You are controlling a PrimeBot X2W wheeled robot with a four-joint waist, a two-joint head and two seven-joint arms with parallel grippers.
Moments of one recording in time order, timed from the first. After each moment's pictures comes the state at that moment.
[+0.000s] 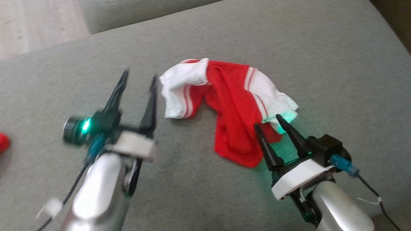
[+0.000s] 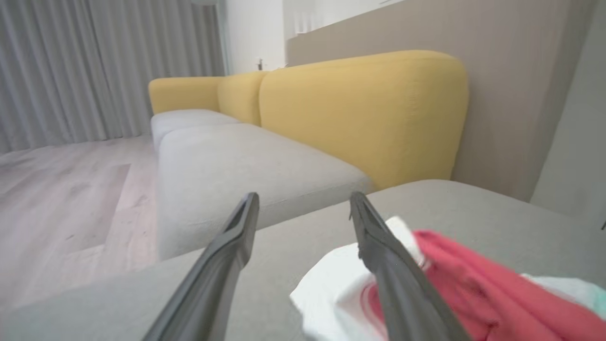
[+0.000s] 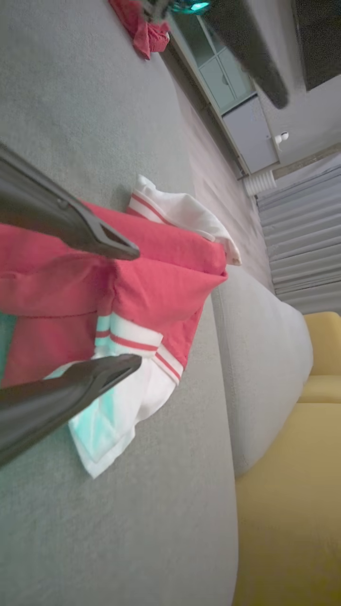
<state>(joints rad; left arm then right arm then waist) -0.51 0.10 -0.38 0.51 -0.23 -0.02 -0.25 -0.25 -0.06 0.39 0.48 0.27 0.13 -0.26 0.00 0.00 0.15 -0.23</state>
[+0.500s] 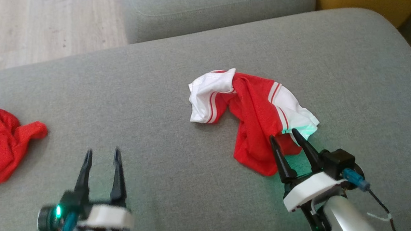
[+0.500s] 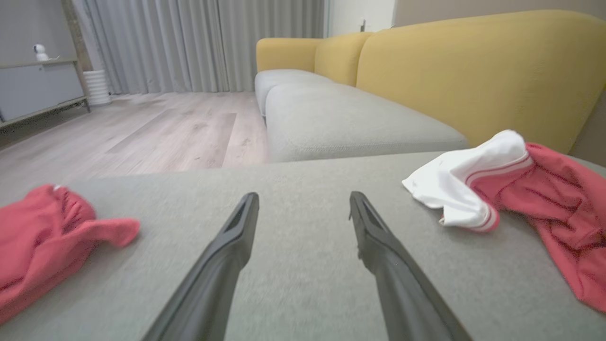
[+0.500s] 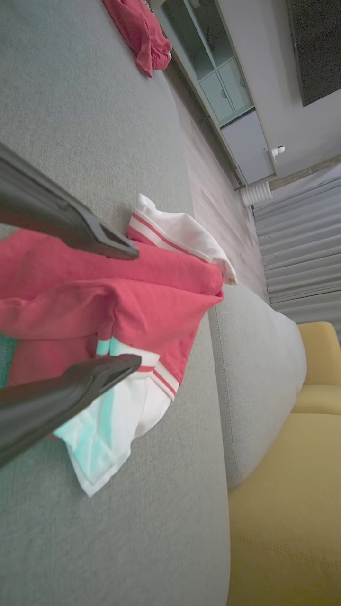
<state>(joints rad) -0.09 0.10 -0.13 0.34 -0.17 0.00 -0.25 -0.17 -0.06 0.30 0.48 0.24 0.13 -0.26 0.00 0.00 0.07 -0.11</state>
